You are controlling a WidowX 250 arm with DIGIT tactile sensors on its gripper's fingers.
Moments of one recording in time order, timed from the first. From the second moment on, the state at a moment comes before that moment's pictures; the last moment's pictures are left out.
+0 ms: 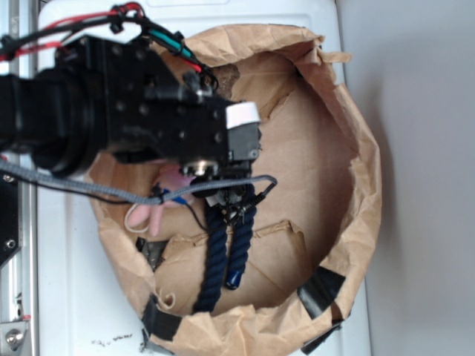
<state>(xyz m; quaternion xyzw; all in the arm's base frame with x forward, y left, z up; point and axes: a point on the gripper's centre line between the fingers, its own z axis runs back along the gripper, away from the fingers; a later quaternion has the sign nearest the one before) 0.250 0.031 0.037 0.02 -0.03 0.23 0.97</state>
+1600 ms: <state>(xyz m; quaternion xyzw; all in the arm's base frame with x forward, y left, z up) 0.298 0.049 0.061 -0.01 -0.05 0.23 0.97</state>
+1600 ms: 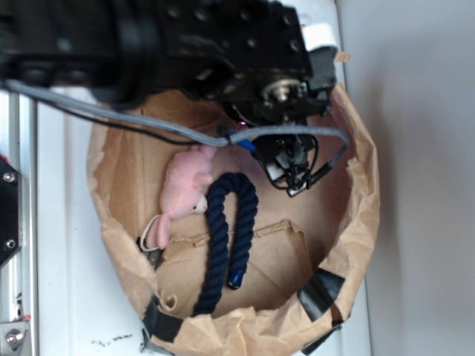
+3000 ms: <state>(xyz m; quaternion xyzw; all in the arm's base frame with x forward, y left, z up) 0.221 0.012 0.058 -0.01 -0.04 0.17 0.99</state>
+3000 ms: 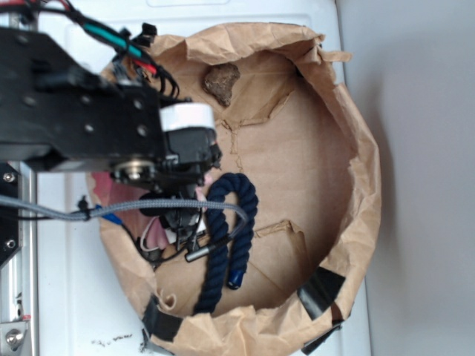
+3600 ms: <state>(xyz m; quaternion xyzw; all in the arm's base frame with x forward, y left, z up) 0.225 0.007 0.016 0.00 -0.05 0.14 0.99</state>
